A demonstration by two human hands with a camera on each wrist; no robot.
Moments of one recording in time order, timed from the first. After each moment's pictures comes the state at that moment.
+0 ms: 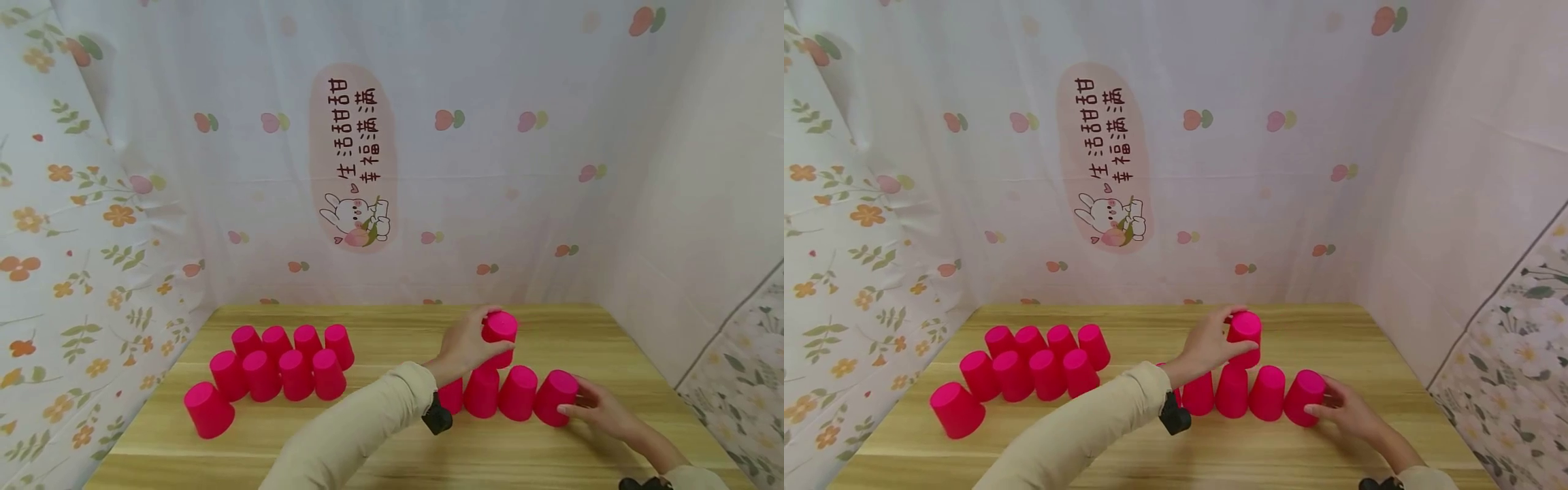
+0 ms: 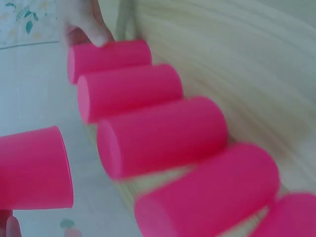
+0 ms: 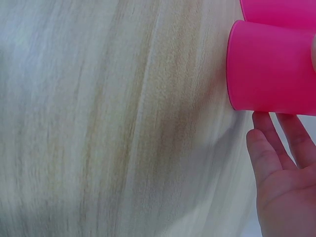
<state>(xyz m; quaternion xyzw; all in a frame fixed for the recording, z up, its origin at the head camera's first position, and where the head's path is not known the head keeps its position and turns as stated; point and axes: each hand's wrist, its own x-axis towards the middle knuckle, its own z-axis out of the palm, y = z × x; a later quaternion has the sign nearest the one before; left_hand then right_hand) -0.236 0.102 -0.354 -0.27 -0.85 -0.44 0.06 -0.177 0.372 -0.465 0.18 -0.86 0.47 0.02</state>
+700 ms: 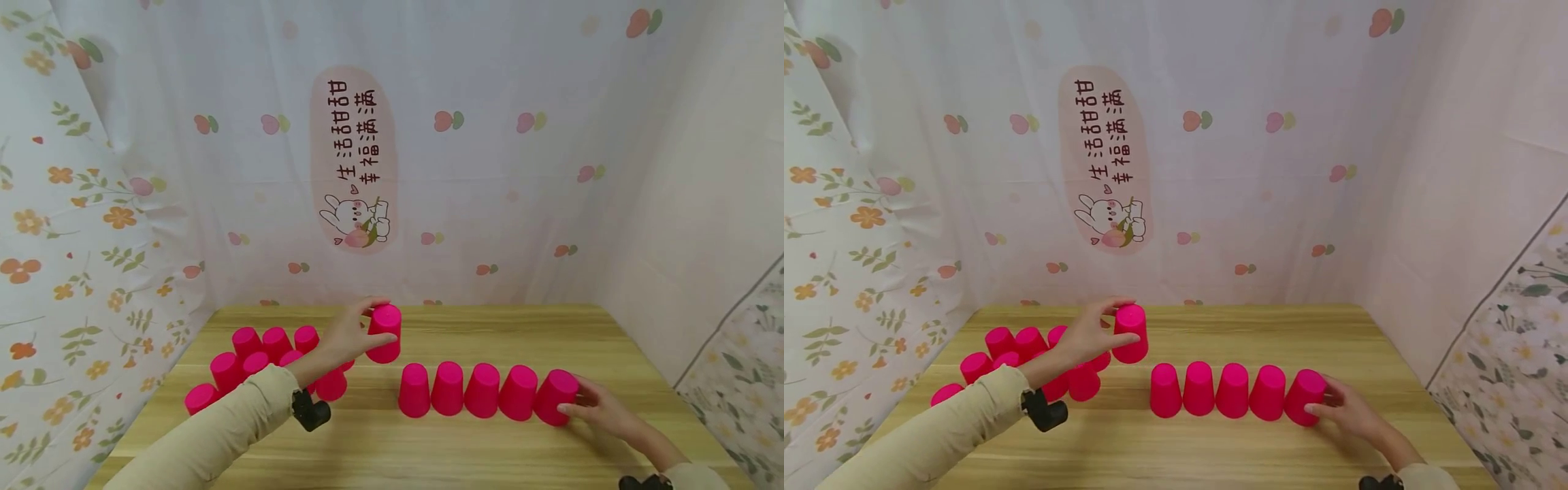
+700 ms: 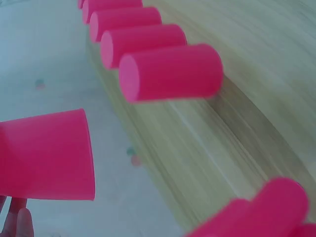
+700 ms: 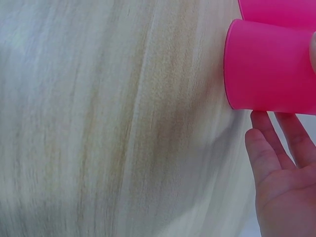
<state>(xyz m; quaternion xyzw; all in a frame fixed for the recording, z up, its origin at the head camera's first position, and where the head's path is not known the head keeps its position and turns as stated) -0.242 -0.065 -0.331 -0.23 -0.87 -0.44 0.05 -0.175 0.371 -0.464 0.15 -0.88 0.45 0.01</state>
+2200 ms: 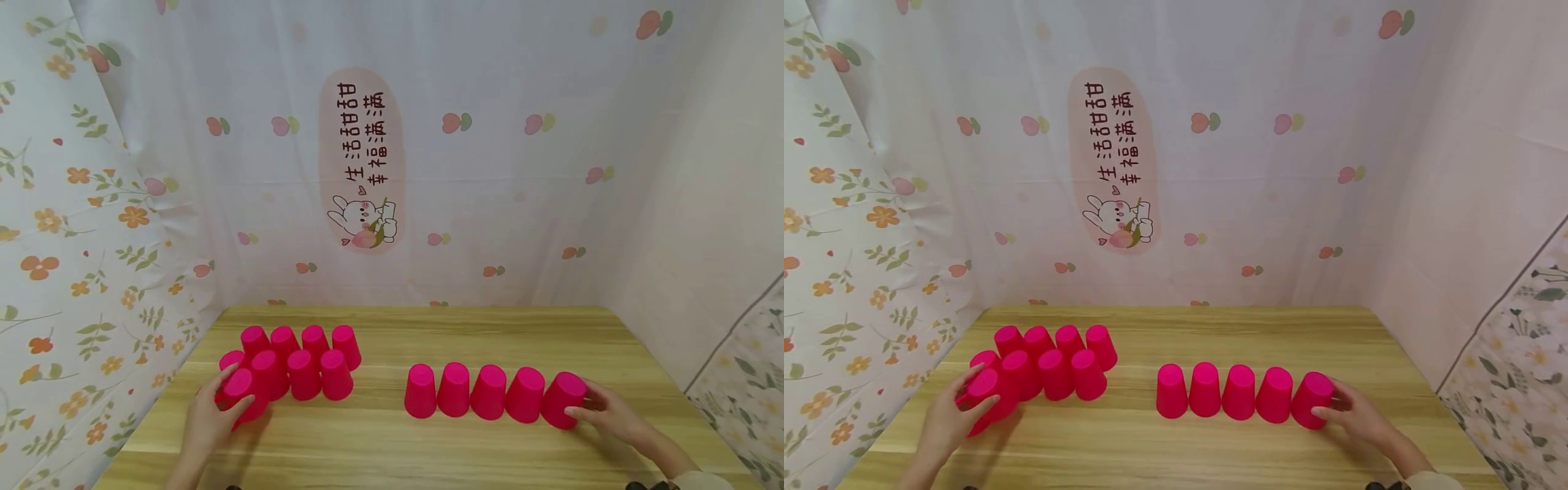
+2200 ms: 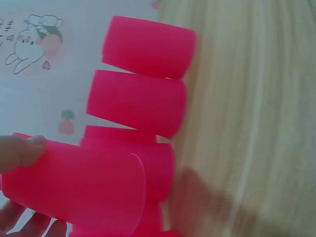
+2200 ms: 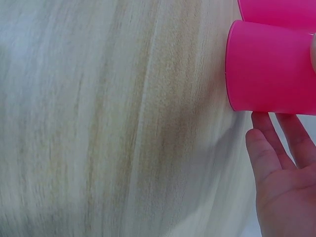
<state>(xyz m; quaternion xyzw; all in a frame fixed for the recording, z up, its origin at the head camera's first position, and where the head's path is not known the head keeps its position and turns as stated) -0.174 -0.248 -0.413 0.01 -0.91 -0.37 0.20 -0.177 0.372 -0.467 0.14 -0.89 0.44 0.01</state>
